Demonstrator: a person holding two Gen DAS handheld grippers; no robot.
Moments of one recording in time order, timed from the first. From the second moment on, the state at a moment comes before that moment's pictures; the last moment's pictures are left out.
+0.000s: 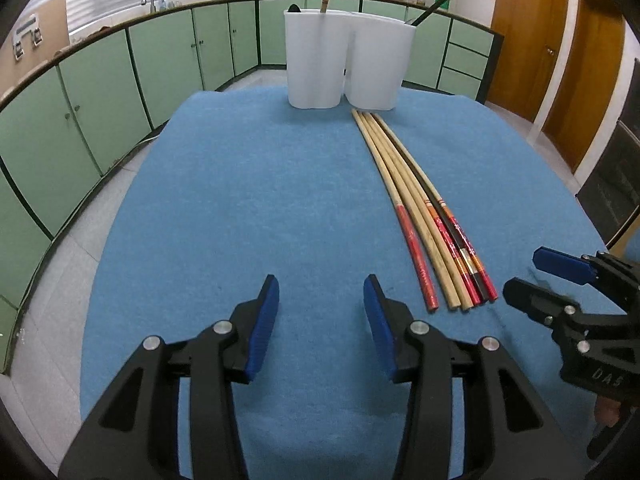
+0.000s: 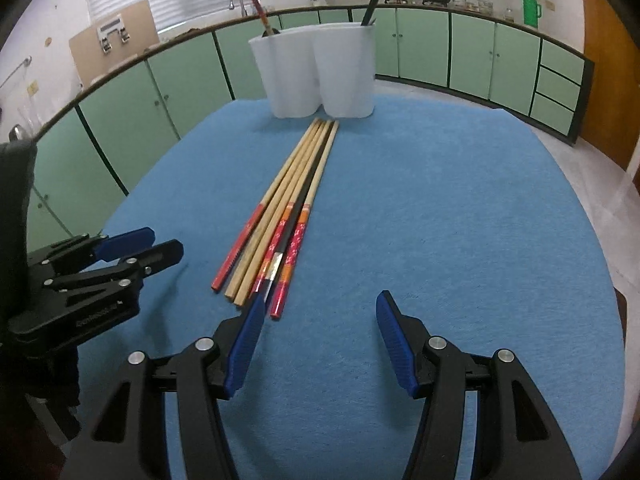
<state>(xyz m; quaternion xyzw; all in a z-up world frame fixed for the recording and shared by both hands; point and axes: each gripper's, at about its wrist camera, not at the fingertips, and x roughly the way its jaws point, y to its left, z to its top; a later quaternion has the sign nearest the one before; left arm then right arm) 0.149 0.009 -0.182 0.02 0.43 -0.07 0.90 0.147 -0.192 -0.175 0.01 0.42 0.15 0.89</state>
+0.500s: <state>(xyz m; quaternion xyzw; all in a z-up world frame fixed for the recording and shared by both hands) 0.143 0.002 -0.185 0.01 0.43 -0.06 0.90 0.149 -0.189 -0.182 -0.03 0.42 0.09 0.90</state>
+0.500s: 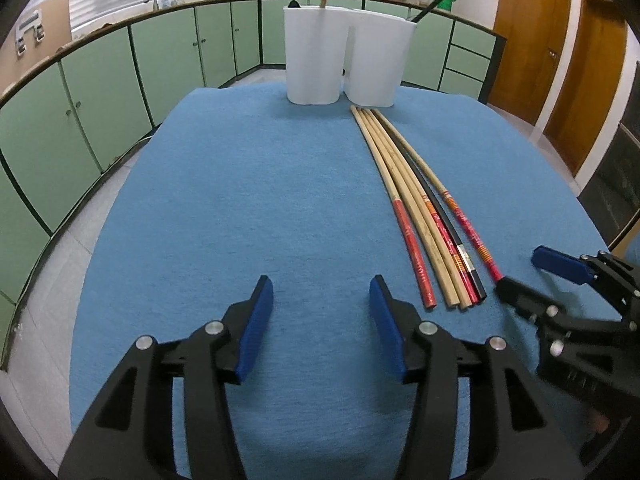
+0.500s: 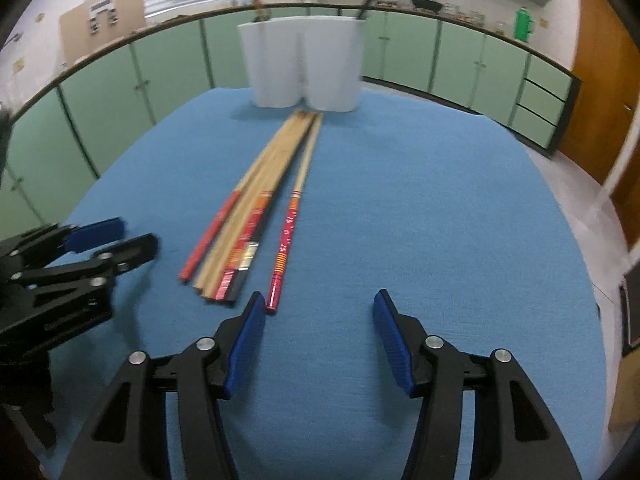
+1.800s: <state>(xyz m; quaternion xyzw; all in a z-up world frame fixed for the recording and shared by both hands) 0.143 -0.043 -0.188 0.03 0.43 -0.10 0.90 0.155 -0.213 -0.186 0.02 0.42 0.13 0.90</state>
